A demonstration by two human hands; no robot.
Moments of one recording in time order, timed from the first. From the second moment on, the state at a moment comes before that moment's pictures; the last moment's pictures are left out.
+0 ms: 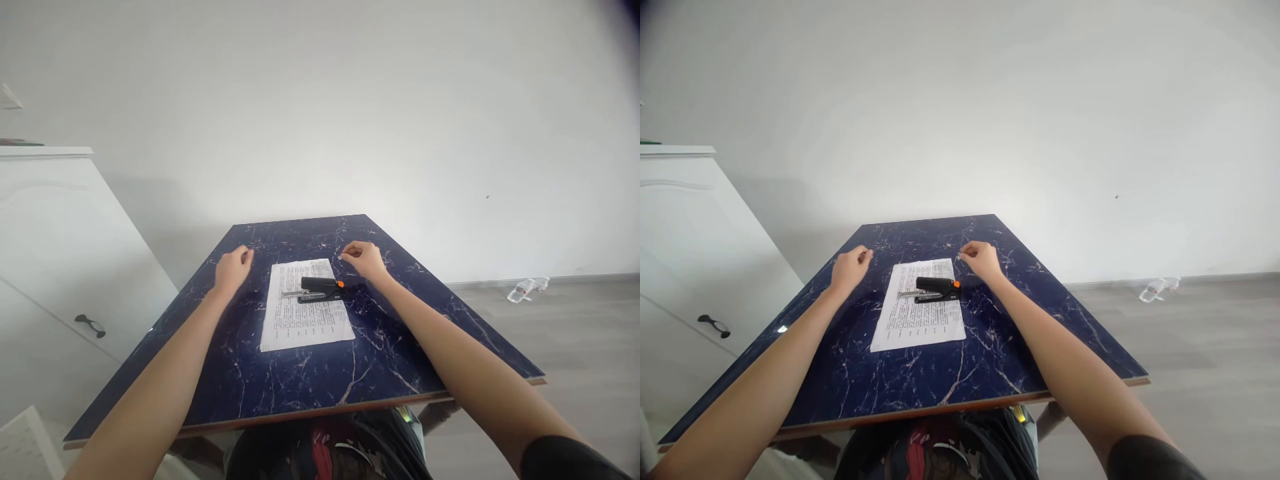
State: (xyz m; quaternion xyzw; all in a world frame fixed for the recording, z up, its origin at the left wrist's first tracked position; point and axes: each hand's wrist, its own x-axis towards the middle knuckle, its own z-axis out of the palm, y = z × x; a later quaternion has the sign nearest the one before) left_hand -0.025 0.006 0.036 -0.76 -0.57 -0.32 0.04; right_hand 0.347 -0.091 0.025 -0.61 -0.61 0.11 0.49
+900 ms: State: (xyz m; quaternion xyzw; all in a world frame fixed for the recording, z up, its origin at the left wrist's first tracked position) left_hand -0.057 0.055 -0.004 -0.79 -0.60 -0.13 0.07; right_hand 0.401 -0.053 -0.019 -0.76 -0.50 0.07 0.41
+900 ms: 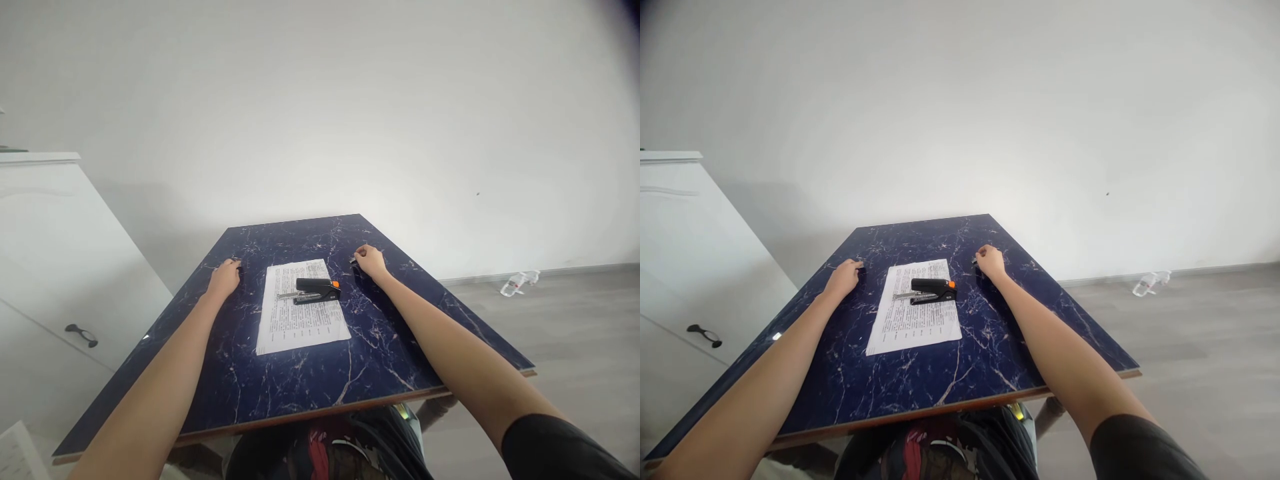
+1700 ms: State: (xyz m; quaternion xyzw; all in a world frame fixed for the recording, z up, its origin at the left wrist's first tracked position) left_hand 0.026 -0.039 0.056 -0.89 -0.34 -0.14 -0.28; right_hand 0.327 -0.079 -0.004 -0.57 -0.73 0.10 0.37
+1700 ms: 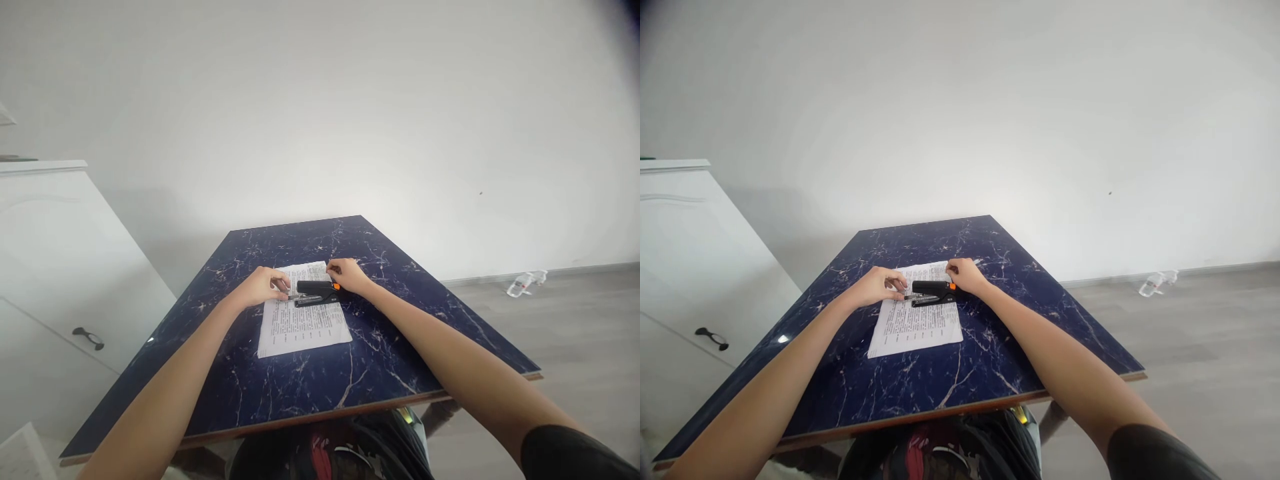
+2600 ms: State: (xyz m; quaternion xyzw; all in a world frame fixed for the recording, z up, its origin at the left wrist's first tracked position) left_hand 0.039 -0.054 0.053 -0.91 -0.36 -0.08 -0.19; right_hand 0.325 -0.082 0.000 -0.57 -0.73 0.13 0.35
